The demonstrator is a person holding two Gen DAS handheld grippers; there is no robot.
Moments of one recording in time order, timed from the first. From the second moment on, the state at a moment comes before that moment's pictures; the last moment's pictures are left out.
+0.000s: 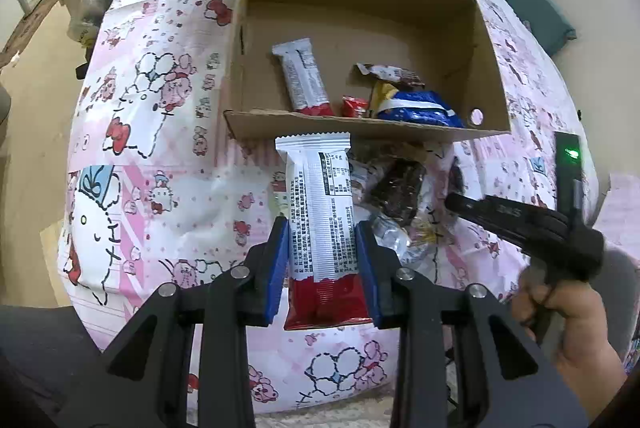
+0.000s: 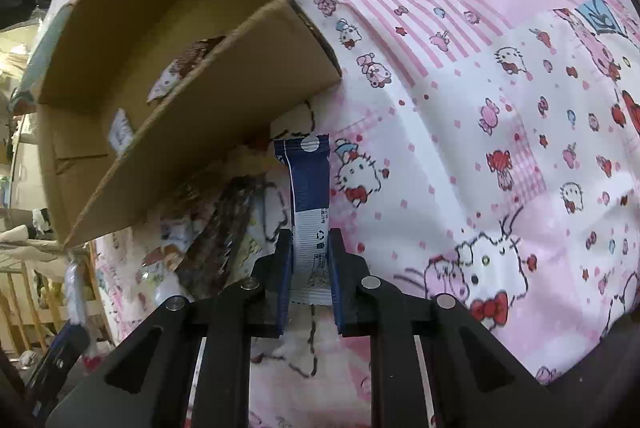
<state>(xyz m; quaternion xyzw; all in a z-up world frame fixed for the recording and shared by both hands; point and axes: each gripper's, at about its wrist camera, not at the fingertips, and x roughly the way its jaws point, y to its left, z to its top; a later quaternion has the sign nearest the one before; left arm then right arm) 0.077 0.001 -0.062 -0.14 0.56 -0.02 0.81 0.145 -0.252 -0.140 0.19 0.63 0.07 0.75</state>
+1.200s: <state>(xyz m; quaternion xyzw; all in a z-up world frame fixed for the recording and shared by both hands) 0.129 0.032 0.032 -0.13 0.44 0.01 0.89 0.166 -0.255 0.024 0.20 0.42 0.28 0.84</state>
